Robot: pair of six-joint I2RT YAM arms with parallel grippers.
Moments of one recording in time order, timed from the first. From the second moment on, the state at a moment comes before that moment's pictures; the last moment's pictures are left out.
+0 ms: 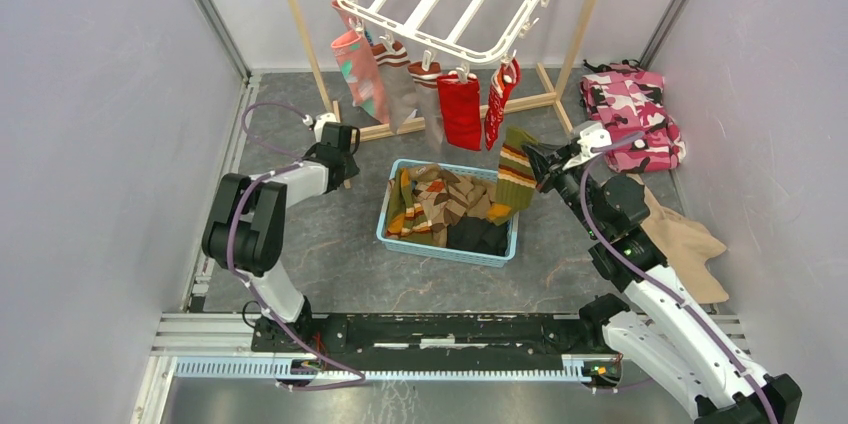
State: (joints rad) left arm -0.23 1.71 0.90 -0.01 -0.33 -0.49; right arm 0.47 0.70 0.60 0.23 -0.05 0.04
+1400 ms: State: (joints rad) left arm -0.04 1.99 1.28 -0.18 -0.24 0.14; right arm 0.43 0.62 0.54 0.26 -0.09 0.07
